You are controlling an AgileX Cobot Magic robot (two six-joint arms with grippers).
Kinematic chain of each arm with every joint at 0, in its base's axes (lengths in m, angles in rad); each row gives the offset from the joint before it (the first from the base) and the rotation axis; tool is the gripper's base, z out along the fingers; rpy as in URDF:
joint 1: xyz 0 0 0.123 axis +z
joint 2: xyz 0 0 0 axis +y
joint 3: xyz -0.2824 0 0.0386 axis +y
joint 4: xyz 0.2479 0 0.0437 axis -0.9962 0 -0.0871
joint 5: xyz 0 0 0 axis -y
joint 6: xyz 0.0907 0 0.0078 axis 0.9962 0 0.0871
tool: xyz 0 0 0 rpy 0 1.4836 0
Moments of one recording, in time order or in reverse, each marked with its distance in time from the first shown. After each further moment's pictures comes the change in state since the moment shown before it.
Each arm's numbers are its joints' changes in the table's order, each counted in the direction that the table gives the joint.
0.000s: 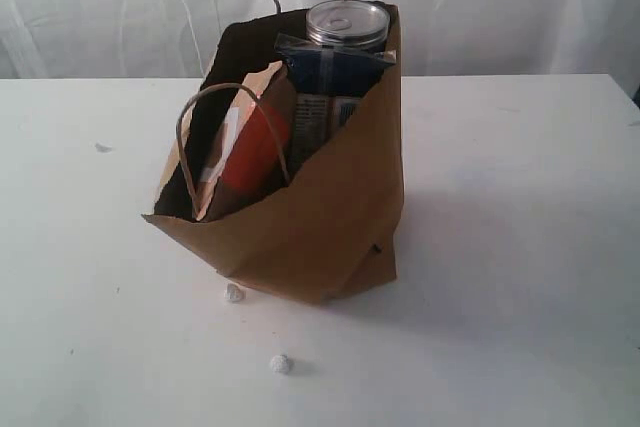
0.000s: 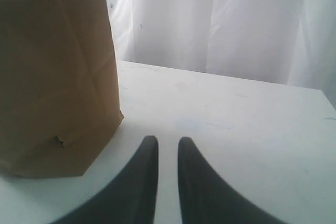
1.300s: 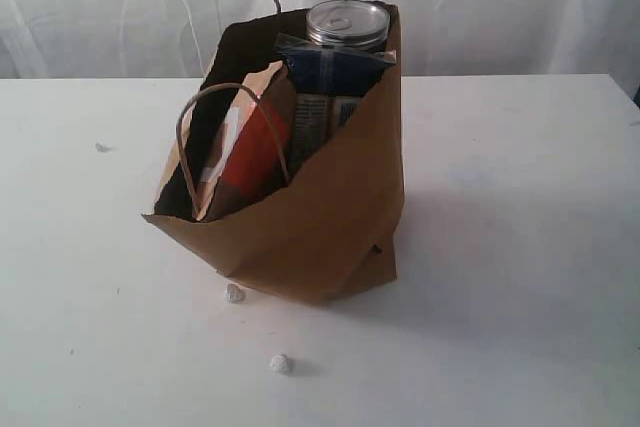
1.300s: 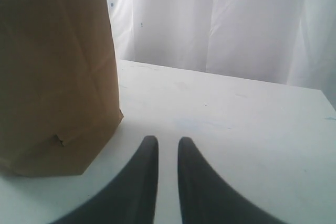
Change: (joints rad) left arm 0.000 -0.004 -0.340 0.891 -0.464 0.185; right arm 0.000 0.000 0.000 0.000 -0.002 -0.004
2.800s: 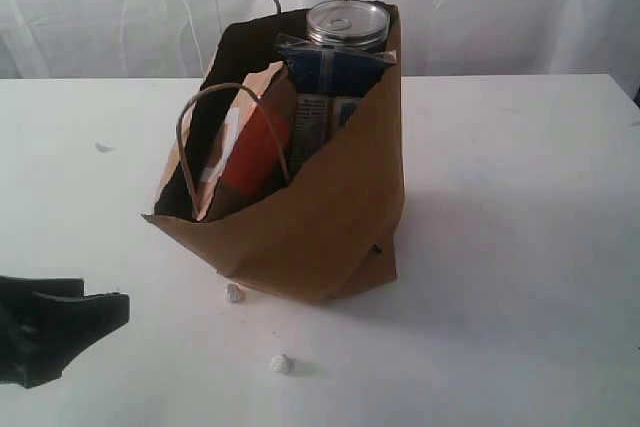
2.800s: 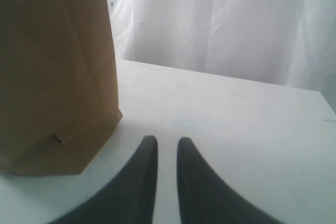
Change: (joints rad) left arm 0.000 0.939 0.131 0.580 0.207 1.433; right arm 0.000 0.000 0.000 -0.002 0.000 -0.004
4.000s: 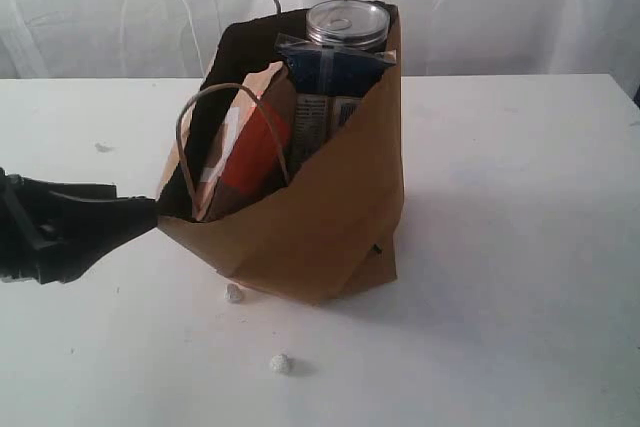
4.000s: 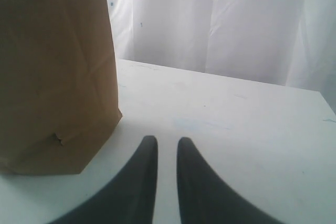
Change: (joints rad) left arm 0.000 0.102 -0.191 0.061 -0.118 0.070; right arm 0.000 0.000 0.000 0.000 0.000 -0.002
